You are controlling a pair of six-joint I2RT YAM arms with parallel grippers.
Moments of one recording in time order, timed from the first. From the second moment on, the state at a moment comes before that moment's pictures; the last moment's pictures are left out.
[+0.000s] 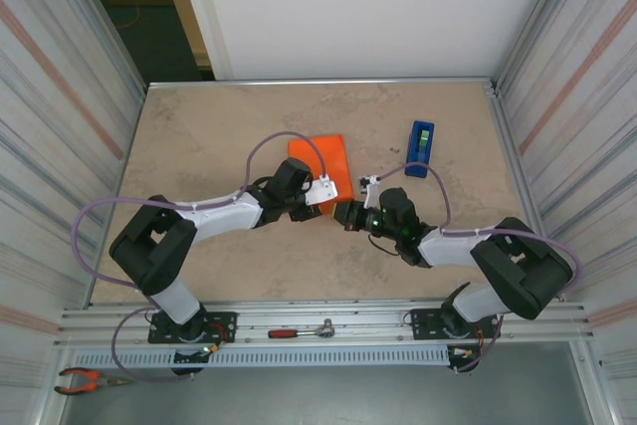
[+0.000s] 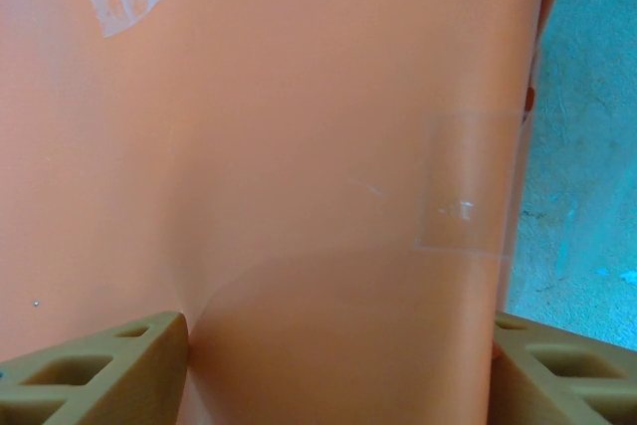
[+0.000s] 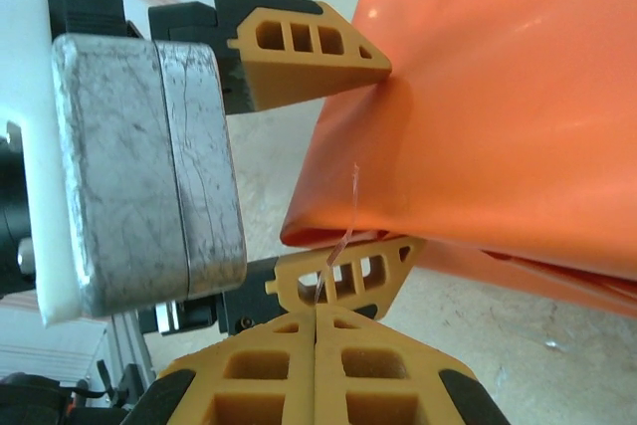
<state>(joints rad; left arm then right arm) -0.74 1.65 0.90 -0.06 -0.05 0.66 0.70 1.43 0.38 0.72 -0.31 0.83</state>
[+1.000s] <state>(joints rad) -0.75 1.65 0.90 -0.06 -0.05 0.66 0.67 1.66 0.40 0.90 -0.31 0.87</state>
